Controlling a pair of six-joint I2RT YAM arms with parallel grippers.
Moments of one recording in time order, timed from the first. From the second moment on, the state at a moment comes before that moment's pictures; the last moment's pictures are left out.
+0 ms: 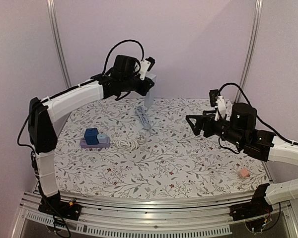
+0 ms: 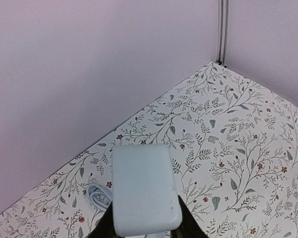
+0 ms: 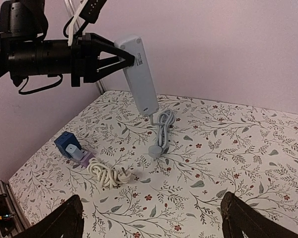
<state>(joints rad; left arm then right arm) -0.69 1.98 1.89 -0.30 -0.07 0.12 0.82 1.06 0.73 0.15 0.18 0.30</state>
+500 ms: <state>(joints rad) -1.05 2.21 1.80 -0.23 -0.35 0.33 0.82 0.85 0.67 -0.01 0.35 0.47</state>
